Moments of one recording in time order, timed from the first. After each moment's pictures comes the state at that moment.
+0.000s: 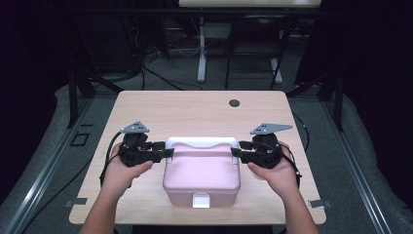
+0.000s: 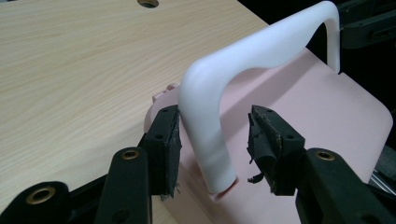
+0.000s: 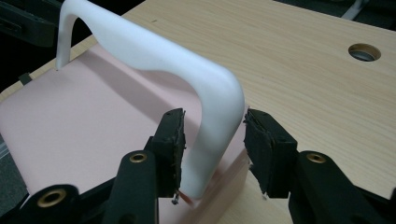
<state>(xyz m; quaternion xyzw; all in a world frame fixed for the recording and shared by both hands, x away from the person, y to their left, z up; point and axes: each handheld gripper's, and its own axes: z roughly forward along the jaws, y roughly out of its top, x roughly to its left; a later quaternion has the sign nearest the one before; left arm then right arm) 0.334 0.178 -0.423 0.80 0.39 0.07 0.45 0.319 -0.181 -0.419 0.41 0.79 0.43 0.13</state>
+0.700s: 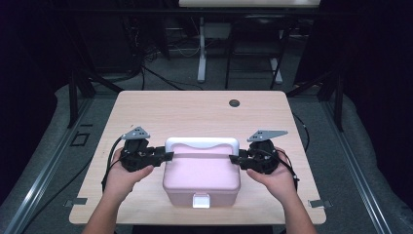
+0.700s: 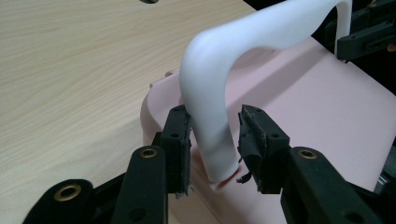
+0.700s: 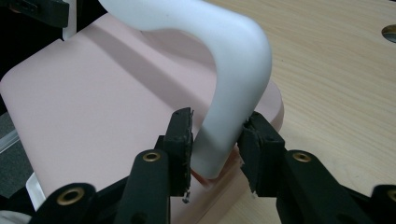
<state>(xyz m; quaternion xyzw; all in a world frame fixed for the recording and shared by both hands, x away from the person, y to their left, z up) 0.326 0.179 -0.435 0.81 0.38 0.07 0.45 0.315 -0.179 -0.437 0.39 0.81 0.42 0.11</state>
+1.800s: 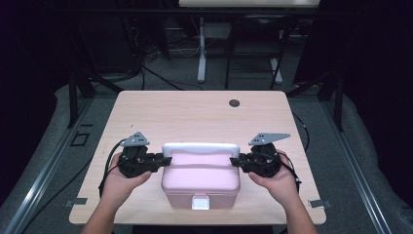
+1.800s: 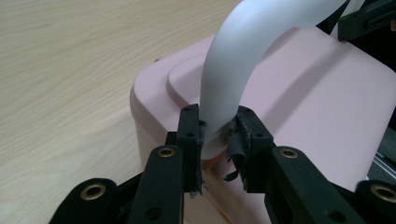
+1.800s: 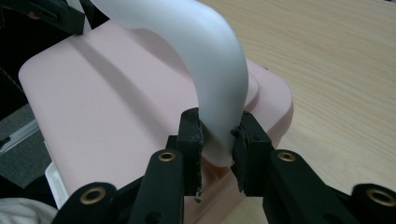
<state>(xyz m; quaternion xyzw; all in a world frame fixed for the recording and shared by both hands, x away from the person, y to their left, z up) 0.311 0.182 -0.431 0.81 0.36 0.07 0.45 0.305 -0.181 -0.432 0.38 0.81 0.44 0.10</state>
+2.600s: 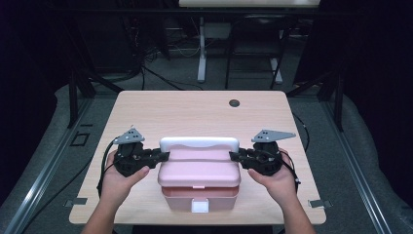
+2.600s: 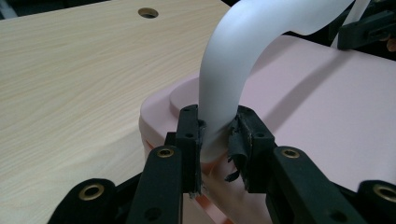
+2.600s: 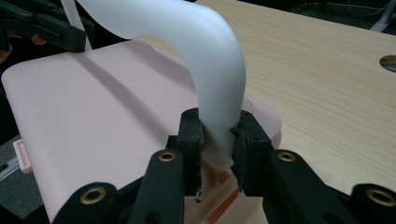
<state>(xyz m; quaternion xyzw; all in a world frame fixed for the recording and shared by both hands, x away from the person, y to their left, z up) 0.310 0.184 -0.421 0.79 0.38 0.09 0.47 0.302 -0.180 -0.421 0.38 0.78 0.47 0.12</state>
